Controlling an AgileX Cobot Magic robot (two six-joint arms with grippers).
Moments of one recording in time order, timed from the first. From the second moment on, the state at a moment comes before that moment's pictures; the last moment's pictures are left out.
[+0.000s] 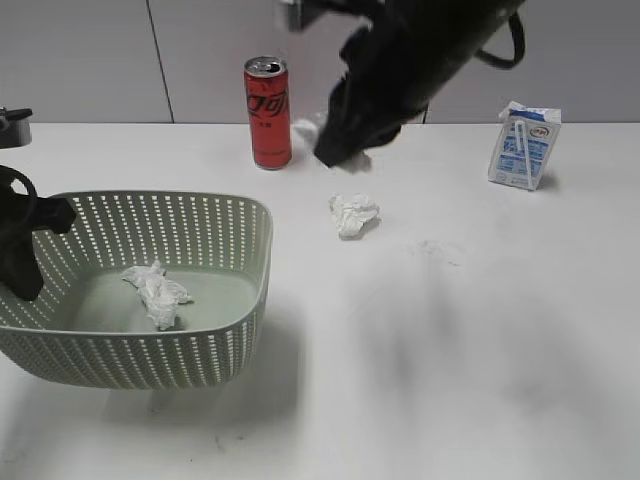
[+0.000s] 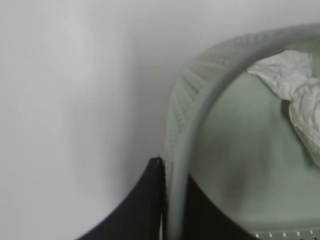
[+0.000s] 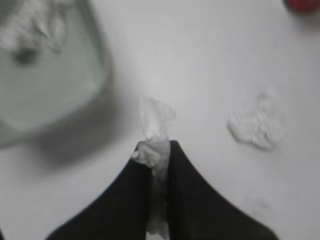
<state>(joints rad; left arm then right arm) -0.20 1.60 -1.01 -0.20 1.01 0.05 0.61 1.81 -1.52 0.37 0.90 -0.63</state>
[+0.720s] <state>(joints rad) -0.20 1.60 -1.01 -0.21 1.00 0.05 0.85 1.98 -1.56 0.55 0.63 -0.67</state>
